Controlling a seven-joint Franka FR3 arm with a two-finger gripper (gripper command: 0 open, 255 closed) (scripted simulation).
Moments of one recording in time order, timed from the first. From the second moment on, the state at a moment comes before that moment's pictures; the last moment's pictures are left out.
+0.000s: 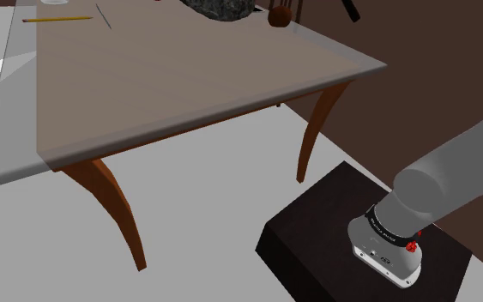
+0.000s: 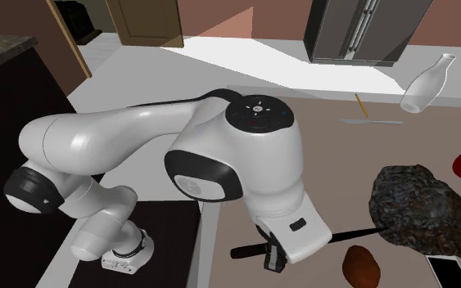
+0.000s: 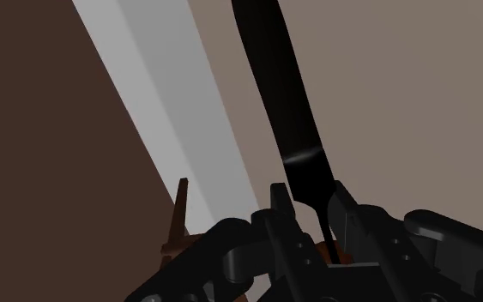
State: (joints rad) arm -0.31 -0.12 0.00 -1.50 -0.04 1.63 0.04
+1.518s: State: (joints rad) arm -0.31 -0.22 0.00 -1.90 -0.04 1.94 0.05
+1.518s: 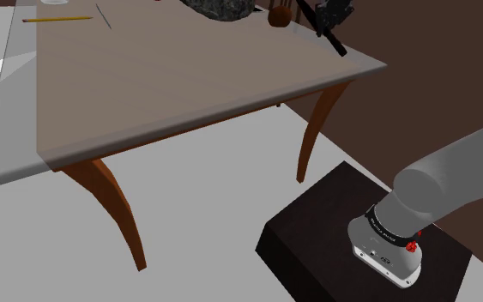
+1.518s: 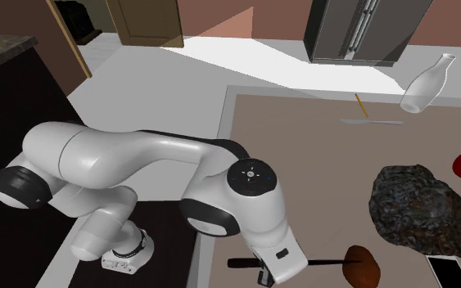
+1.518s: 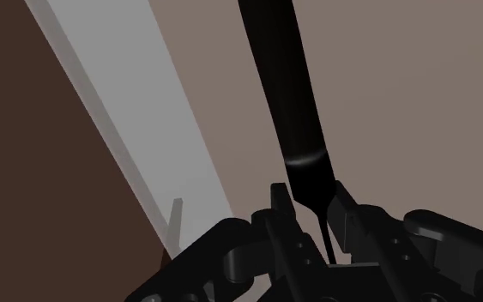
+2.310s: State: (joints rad) arm -0.31 -0.22 0.00 -1.90 -0.04 1.94 0.05
